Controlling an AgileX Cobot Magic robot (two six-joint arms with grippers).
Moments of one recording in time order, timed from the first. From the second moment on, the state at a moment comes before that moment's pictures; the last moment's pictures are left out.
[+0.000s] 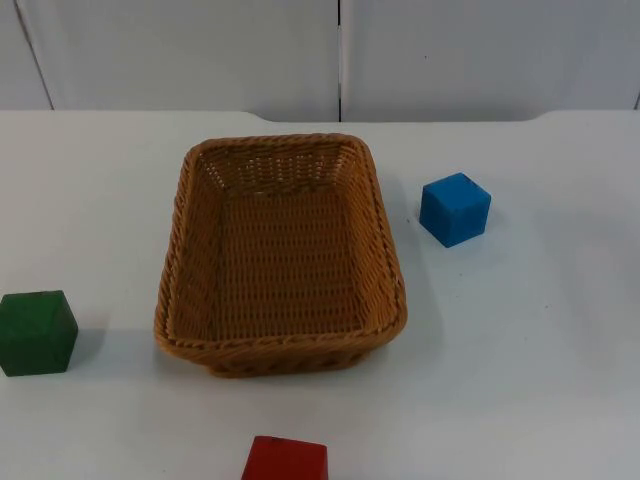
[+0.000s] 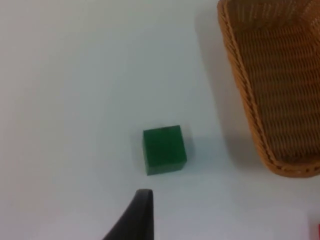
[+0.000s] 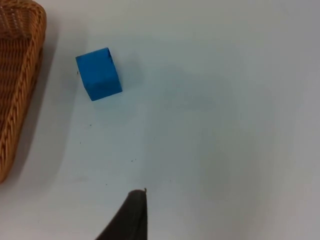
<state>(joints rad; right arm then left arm) 0.14 1.03 -0.92 0.03 0.76 -0.06 0.00 0.75 -0.73 -0.19 0.88 0.11</state>
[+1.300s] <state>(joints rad) 0.32 1.75 -1.41 0.03 0.77 -0.22 0.00 1.17 -0.73 -0.31 0.74 0.21</state>
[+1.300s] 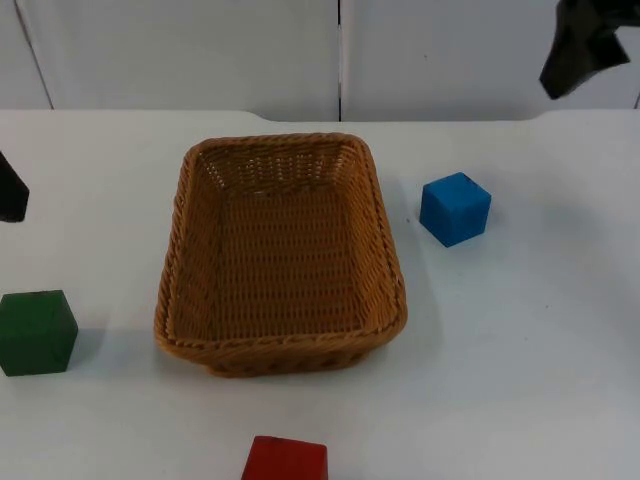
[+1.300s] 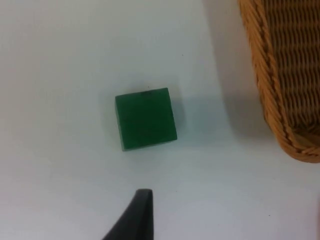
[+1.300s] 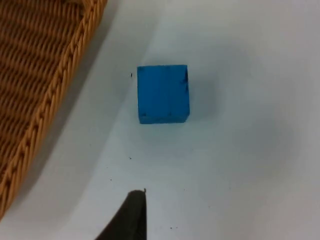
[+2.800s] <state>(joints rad) 0.36 2.24 -1.61 0.21 0.50 -0.49 0.00 1.70 -0.73 -0.31 0.34 0.24</state>
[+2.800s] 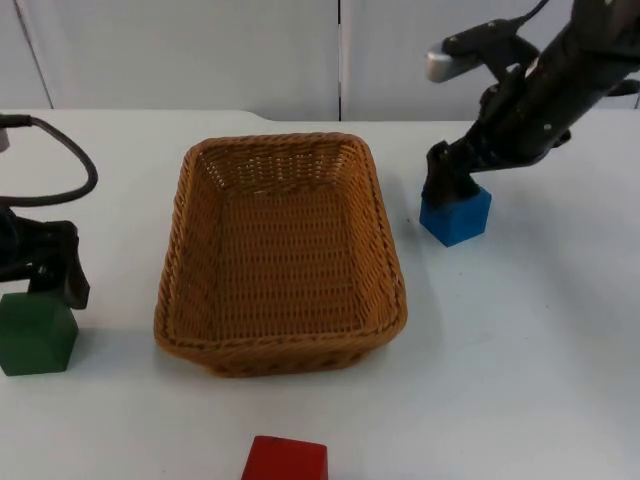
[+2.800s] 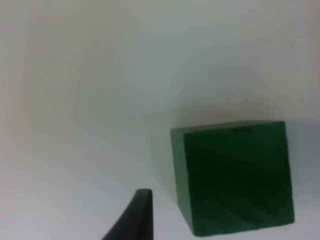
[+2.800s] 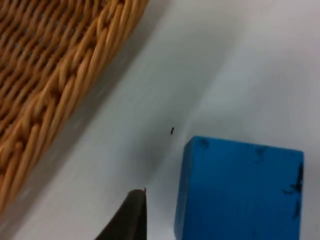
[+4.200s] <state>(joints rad) 0.36 2.36 -1.63 0.21 0.39 -0.49 0.00 1.90 -0.74 -0.30 0.13 0.24</state>
